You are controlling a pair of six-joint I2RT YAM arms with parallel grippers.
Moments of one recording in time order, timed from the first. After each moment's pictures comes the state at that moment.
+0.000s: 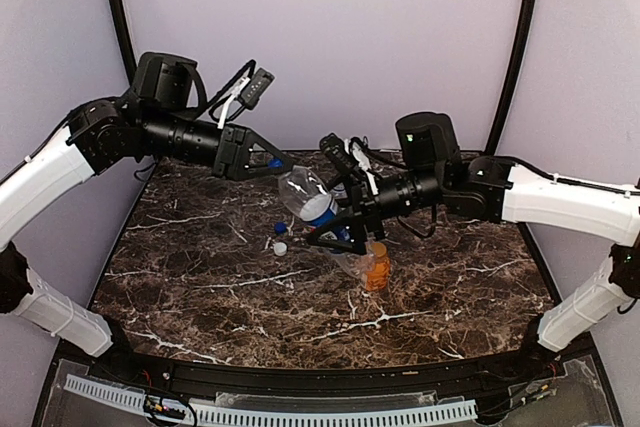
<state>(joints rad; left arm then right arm) -0.80 1.33 1.54 -0.68 0.57 -0.25 0.97 1.43 1.21 -0.16 -0.66 -0.02</state>
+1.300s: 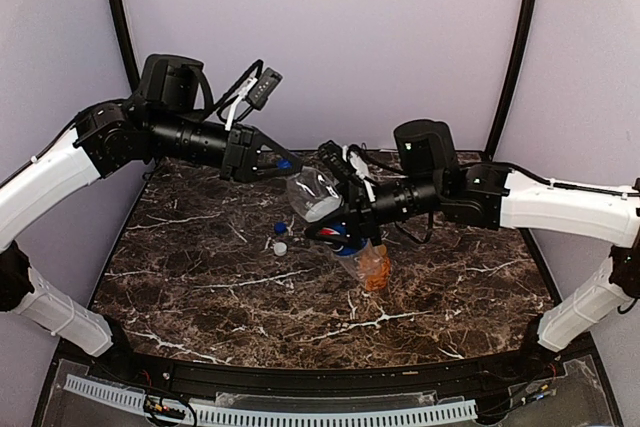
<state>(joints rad) -0.82 1.35 1.52 -0.61 0.60 -0.23 0.98 1.43 1.17 -0.12 -0.60 -0.04</state>
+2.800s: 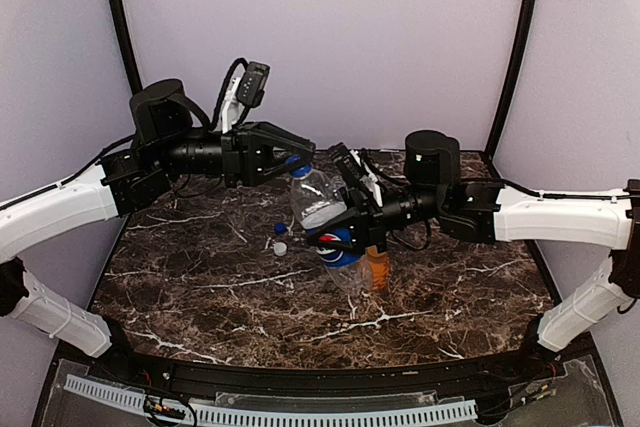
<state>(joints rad) -0.83 1.30 1.19 0.16 0.80 -0.41 0.97 1.43 1.04 0.21 -0.84 0.12</state>
